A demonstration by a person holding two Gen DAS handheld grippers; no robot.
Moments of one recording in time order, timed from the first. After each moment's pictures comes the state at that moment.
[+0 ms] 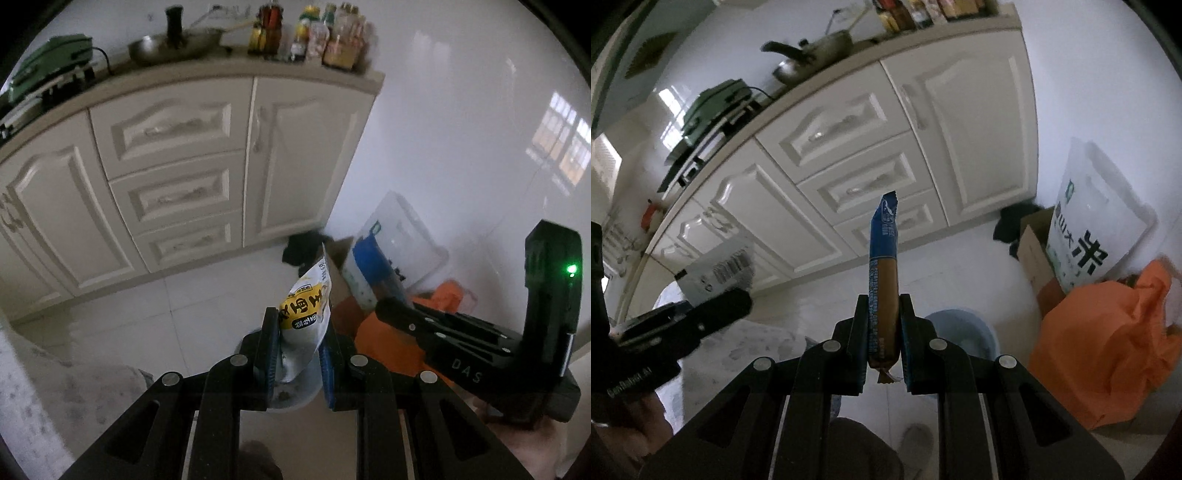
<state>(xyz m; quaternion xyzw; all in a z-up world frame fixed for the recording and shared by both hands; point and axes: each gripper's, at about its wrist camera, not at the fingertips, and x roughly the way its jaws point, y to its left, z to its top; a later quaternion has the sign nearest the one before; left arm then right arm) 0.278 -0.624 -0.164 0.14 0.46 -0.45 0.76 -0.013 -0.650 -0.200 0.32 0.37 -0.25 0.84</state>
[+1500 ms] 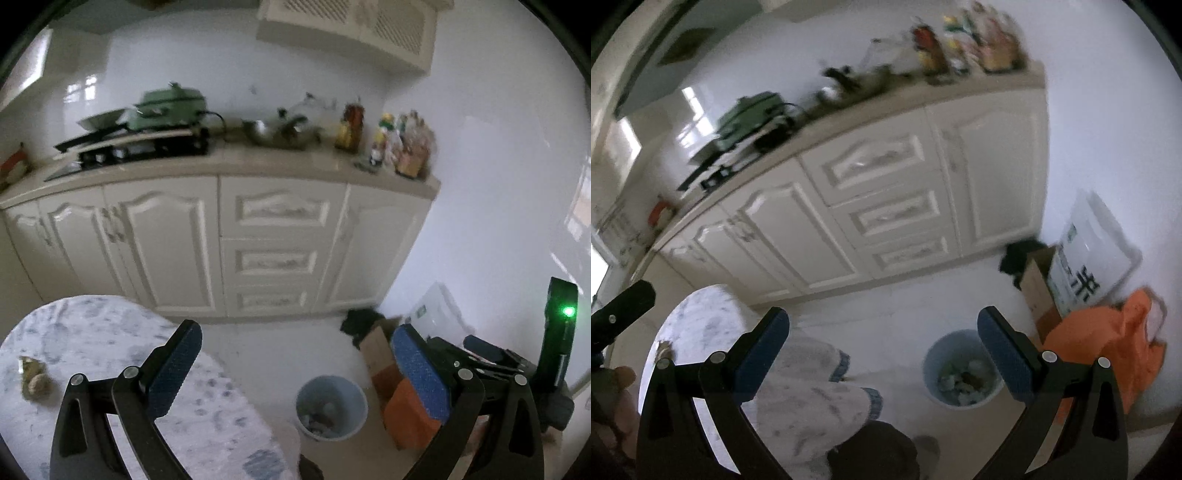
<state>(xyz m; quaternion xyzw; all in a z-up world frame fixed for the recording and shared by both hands) 0.209 -0.349 -0.028 0.04 0.33 -0.35 0.87 0.020 -0.538 -0.089 0.23 0.33 -0.25 0.88</state>
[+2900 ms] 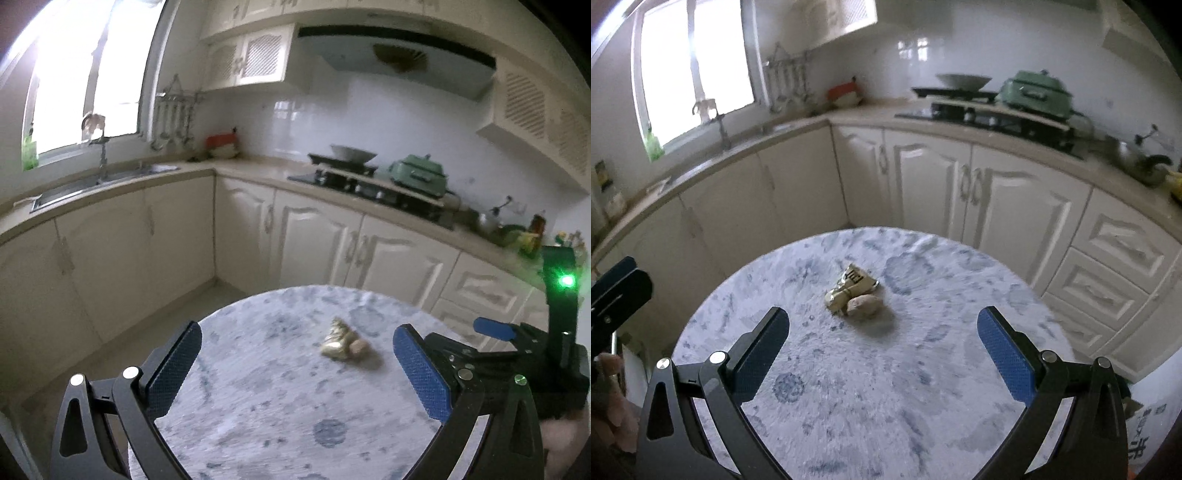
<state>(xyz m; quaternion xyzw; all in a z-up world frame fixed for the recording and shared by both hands) 0.075 -0.043 -0.038 -0.07 0.27 -0.02 0.96 0.248 -0.197 -0.110 0.01 0.40 0.07 0.91</state>
